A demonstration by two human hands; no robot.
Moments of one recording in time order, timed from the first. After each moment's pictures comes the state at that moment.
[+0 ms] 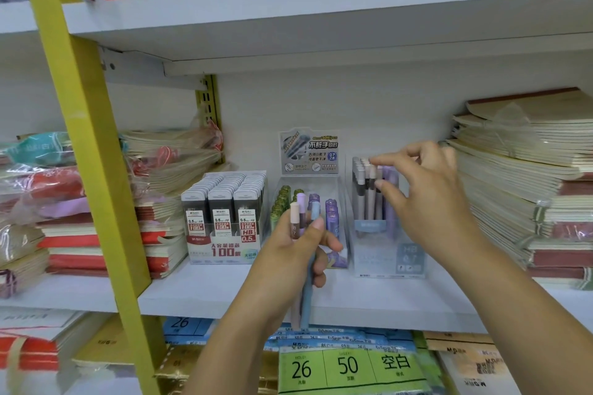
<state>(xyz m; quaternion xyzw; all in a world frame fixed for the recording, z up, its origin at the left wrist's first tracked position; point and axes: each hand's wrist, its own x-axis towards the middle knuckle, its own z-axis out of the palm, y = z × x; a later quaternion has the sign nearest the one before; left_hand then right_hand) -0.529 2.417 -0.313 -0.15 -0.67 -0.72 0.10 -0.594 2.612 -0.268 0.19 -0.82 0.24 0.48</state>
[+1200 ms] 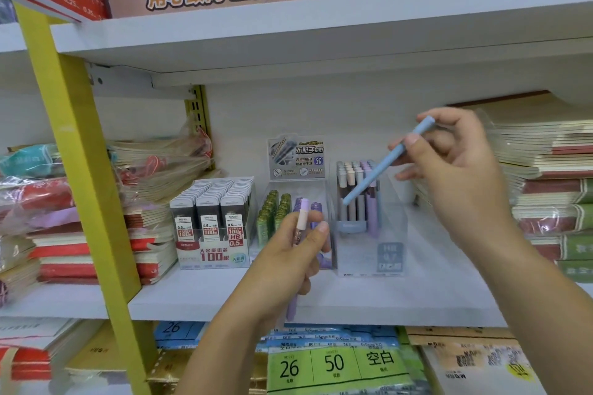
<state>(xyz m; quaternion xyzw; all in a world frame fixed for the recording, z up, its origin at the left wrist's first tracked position) -0.526 2.428 -0.308 -0.15 -0.69 -0.70 0.05 -0.549 2.633 -0.233 0.29 -0.61 0.65 0.35</state>
